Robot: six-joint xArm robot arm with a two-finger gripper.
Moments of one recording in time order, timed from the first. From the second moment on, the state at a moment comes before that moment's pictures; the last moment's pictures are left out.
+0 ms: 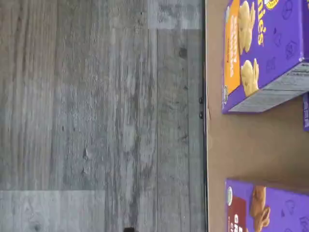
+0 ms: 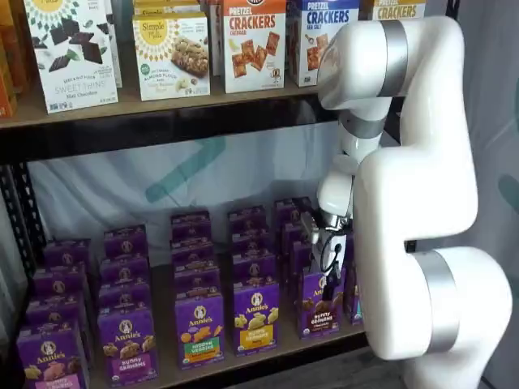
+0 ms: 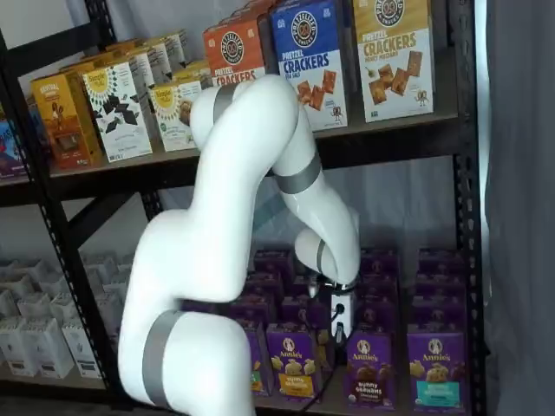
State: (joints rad) arm -0.15 0.72 -1.09 0.36 0.39 -2.05
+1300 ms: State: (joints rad) arm -0.14 0.80 -1.23 0.54 0.38 -2.20
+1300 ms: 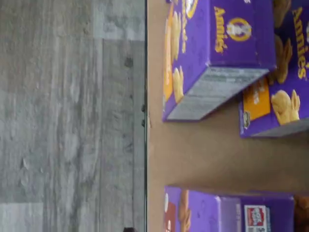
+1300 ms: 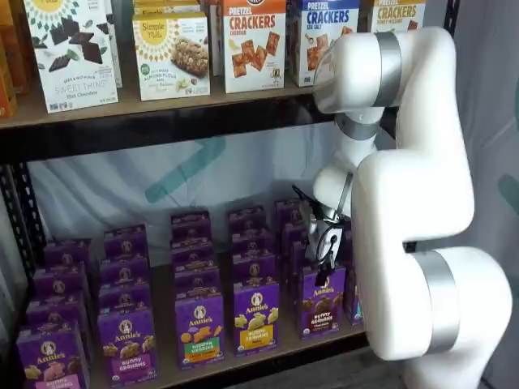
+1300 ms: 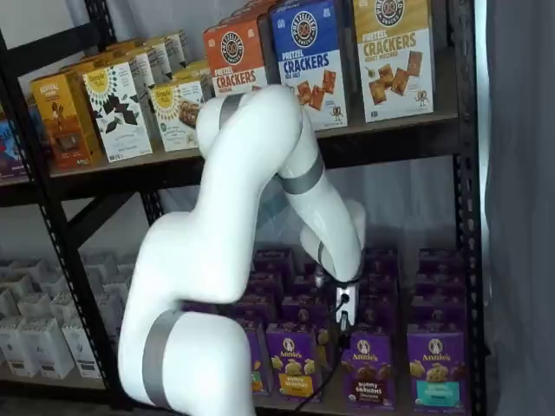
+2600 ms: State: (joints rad) arm -0.16 0.99 -1.42 0.09 0.41 -1.80
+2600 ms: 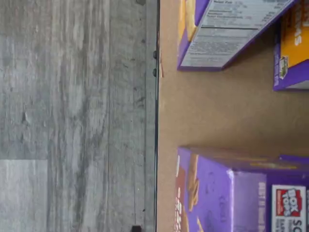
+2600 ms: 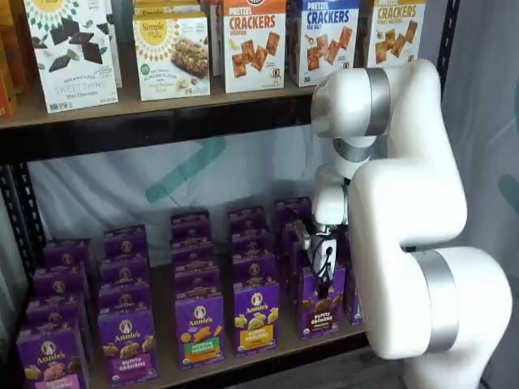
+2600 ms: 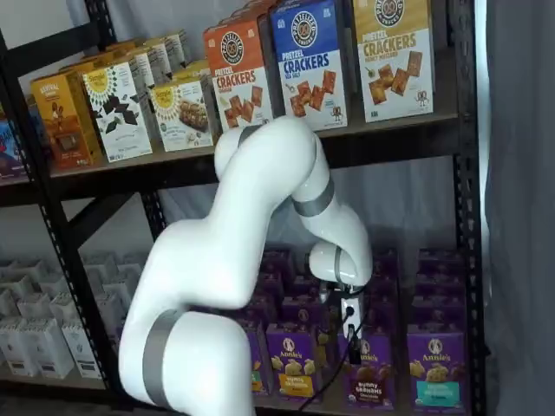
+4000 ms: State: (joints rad) arm -0.15 0.98 -1.38 0.12 0.37 -1.83
